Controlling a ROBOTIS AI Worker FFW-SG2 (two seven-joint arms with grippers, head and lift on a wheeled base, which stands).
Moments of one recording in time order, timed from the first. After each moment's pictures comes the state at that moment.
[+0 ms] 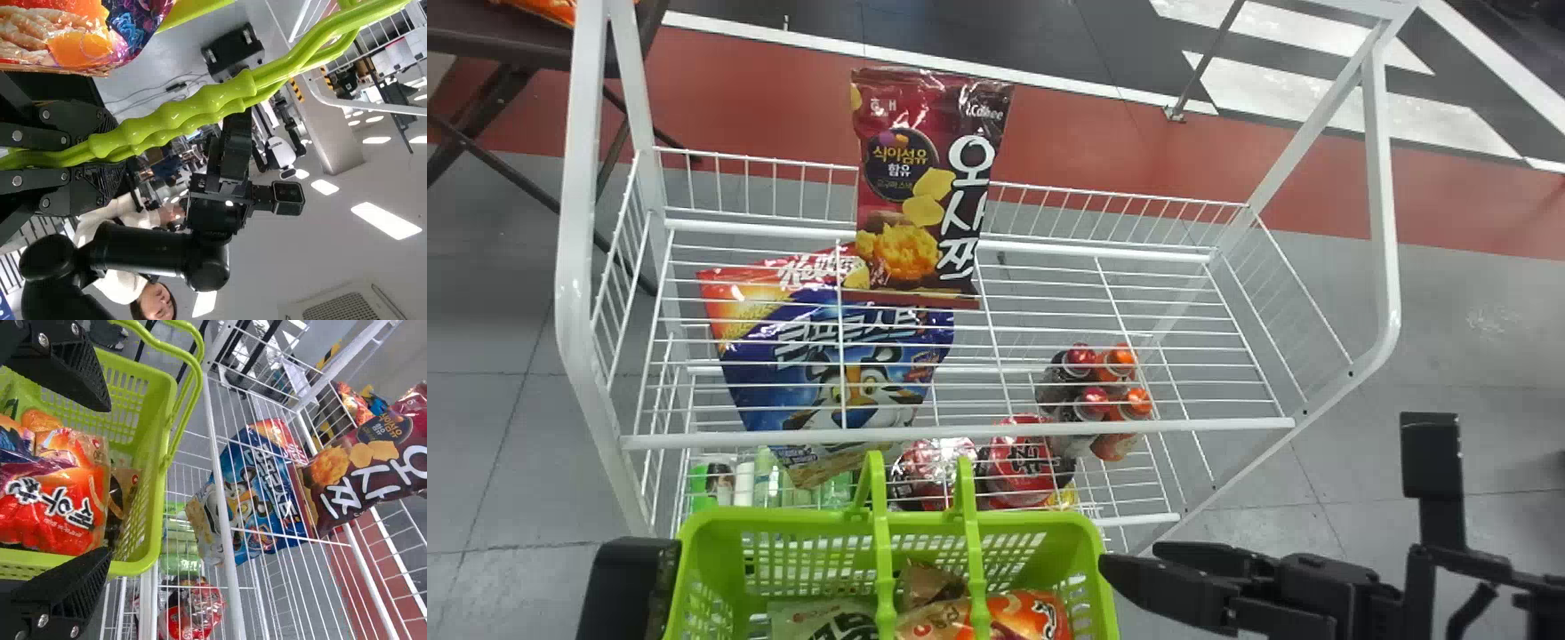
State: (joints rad) left arm 0.57 0.00 -0.20 -2.34 0.23 1.31 -1.25; right arm 0.63 -0.18 -0.73 -2.61 -0.86 1.46 0.48
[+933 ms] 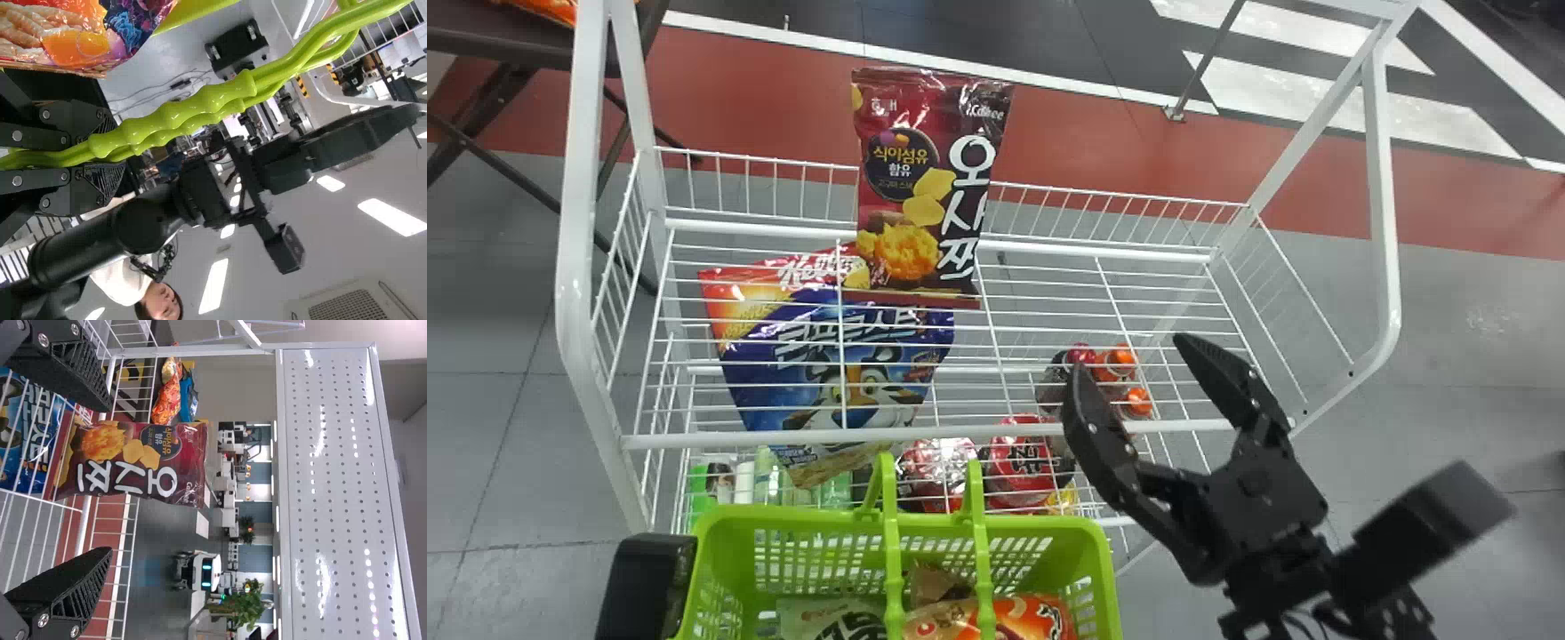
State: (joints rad) left arm 0.55 0.02 -0.21 -2.31 0.24 1.30 -1.25; right arm 0.94 -0.17 -0.19 -2.42 -0.26 -0.07 0.26
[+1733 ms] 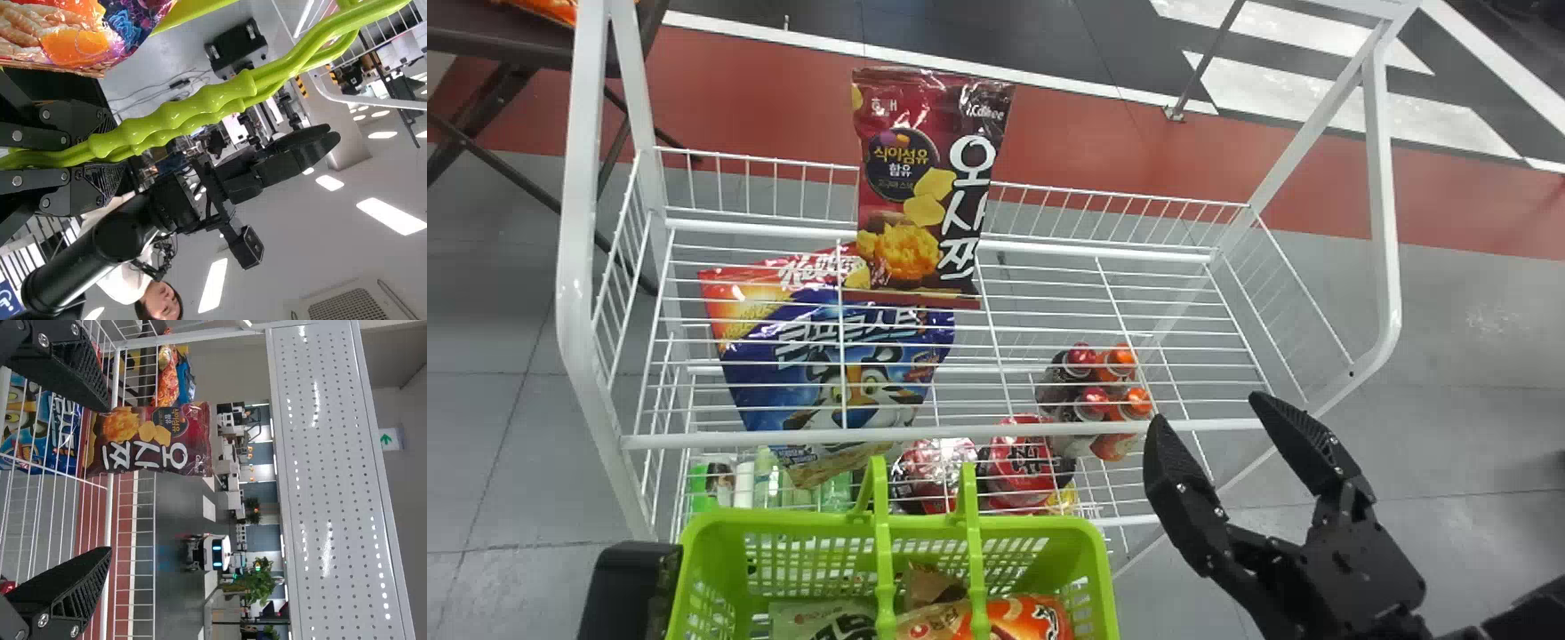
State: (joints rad) left arm 0.57 0.03 -0.20 -2.33 0.25 1.29 -1.25; right arm 1.09 -0.18 -0.28 -2.44 -0.39 -0.16 0.27
